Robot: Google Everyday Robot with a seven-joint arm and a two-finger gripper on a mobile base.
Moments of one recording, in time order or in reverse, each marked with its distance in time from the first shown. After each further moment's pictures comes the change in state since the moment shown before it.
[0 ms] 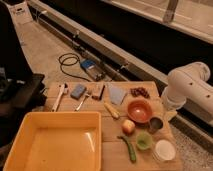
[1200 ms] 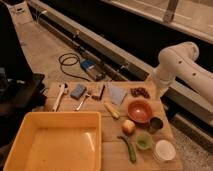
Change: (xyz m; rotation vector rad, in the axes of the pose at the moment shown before) arm -0.044 -0.100 -0.028 0.142 -0.040 -0.501
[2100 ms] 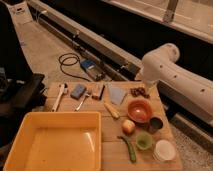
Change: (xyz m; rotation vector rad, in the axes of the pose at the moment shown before) arm -0.039 -0.064 0.031 0.082 0.092 -0.165
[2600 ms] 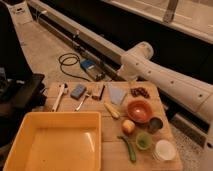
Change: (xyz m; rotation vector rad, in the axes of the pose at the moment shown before) arm -0.036 -0.090 0.035 0.075 -0.026 -0.135
